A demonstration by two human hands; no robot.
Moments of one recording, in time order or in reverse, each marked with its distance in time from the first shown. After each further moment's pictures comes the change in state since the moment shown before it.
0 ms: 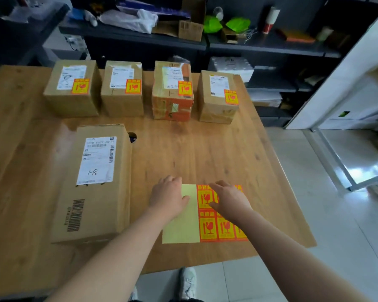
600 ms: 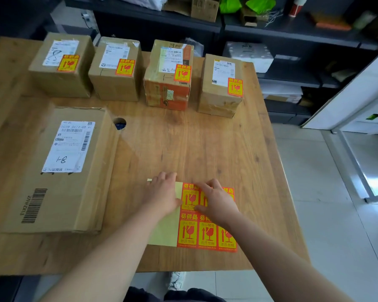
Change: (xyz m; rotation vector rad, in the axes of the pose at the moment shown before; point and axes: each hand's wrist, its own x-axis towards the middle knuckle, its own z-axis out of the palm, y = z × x) left_hand 0.034 0.026 0.050 0.013 -0.038 -0.166; right_hand 0.027 0.038 0.028 0.176 -0.075 -0.082
